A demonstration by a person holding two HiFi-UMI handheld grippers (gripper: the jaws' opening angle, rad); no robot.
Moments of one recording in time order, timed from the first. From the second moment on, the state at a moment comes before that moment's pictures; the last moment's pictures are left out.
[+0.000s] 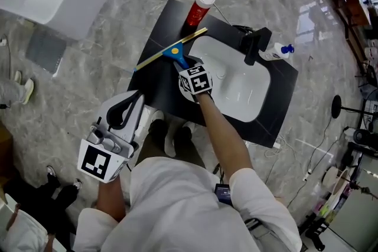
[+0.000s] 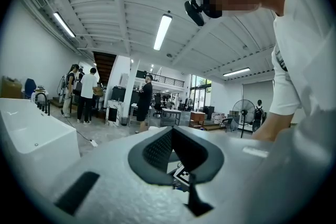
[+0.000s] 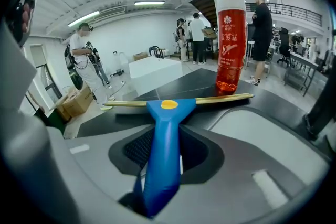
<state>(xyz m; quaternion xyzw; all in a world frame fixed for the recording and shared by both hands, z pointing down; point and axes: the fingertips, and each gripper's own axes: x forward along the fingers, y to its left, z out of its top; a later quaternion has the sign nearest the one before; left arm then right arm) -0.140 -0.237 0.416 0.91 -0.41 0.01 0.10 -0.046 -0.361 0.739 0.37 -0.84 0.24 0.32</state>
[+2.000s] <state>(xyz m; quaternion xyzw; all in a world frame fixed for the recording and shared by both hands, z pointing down) -0.046 -0.213 0.366 0.95 -0.32 -0.01 0.04 0.034 -0.195 0.319 0.40 -0.91 -0.06 -0.05</state>
